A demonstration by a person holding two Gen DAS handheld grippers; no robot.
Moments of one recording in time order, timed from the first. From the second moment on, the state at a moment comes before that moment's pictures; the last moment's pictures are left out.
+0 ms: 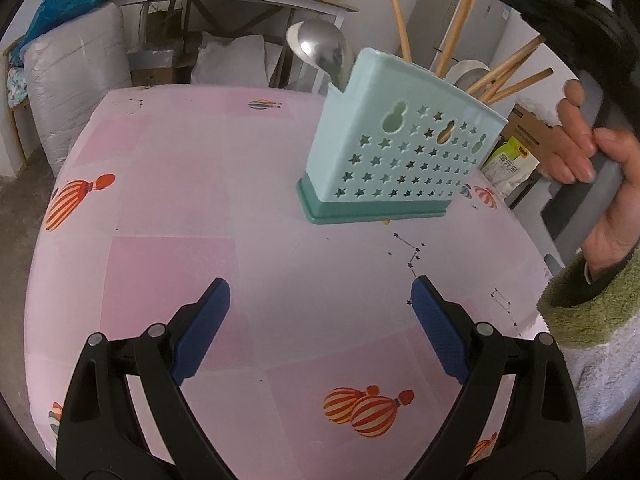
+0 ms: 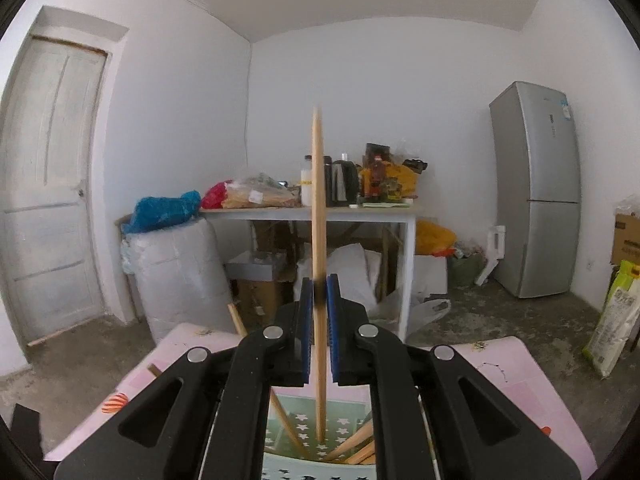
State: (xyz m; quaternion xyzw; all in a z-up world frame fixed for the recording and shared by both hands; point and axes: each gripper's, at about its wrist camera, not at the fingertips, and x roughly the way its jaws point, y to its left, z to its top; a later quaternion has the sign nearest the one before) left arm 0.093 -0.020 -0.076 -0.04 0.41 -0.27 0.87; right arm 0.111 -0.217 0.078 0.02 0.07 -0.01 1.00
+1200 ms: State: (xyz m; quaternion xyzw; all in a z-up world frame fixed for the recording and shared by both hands) left arm 0.161 -0.091 -0.045 0.00 0.35 -0.39 0.85; right arm 0.108 -0.344 -0.026 0.19 0.27 0.15 0.93
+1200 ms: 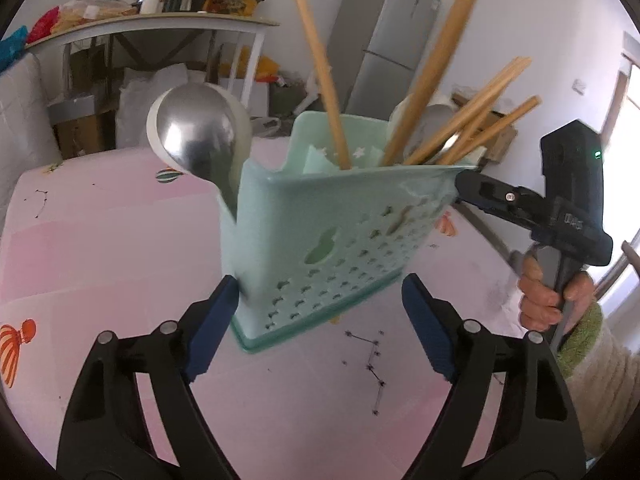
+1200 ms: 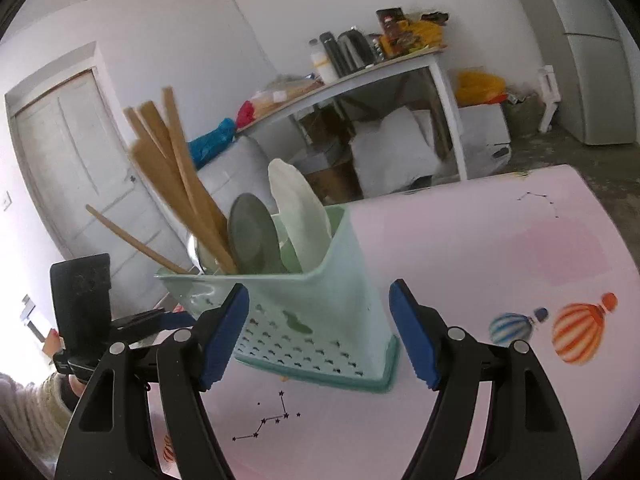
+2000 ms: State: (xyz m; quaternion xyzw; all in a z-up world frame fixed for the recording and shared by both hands) left arm 0.118 -0.081 -0.037 -0.02 0.38 -0.35 0.85; right arm 0.038 -0.301 -0.021 0.24 0.29 0.09 0.92
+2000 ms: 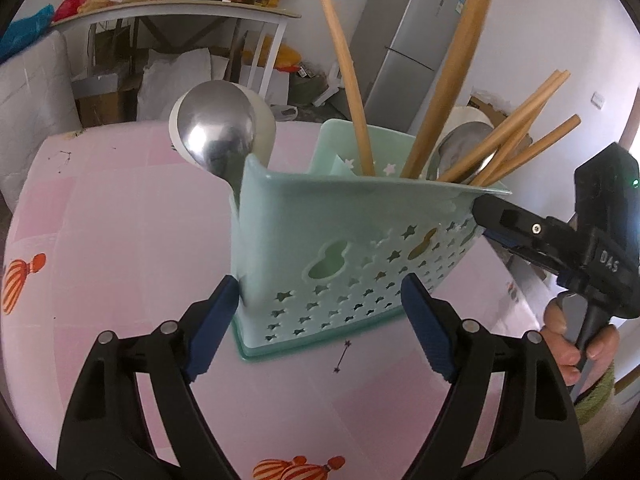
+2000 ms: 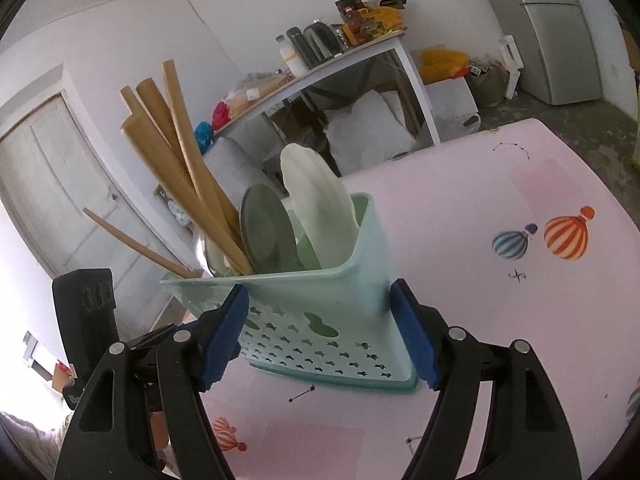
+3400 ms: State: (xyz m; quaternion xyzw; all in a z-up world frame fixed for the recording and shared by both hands) left arm 0.001 -0.016 0.000 0.07 0.31 -0.02 0.95; right arm -0.067 -0.220 -0.015 0.03 0.36 -0.19 0.91
